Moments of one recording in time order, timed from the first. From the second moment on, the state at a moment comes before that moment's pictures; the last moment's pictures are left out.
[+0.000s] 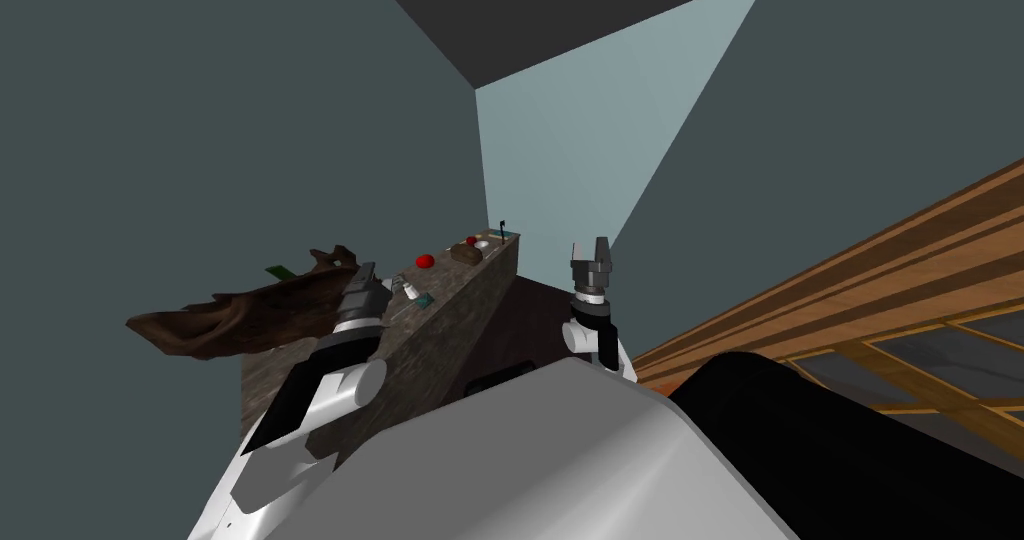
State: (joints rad) left arm 0.28 0.18 0.18 -2.23 0.25 0.03 -0.20; right arm 0.46 0.04 -0.06 -2.37 -0.03 -0.63 0.12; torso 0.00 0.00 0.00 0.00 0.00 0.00
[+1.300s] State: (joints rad) left arm 0.14 0.17 0.34 -2.11 0.37 0.34 -0.21; right arm 0.46 0.04 -0.06 -2.37 -0.03 -0.63 0.12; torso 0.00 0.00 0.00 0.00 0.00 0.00
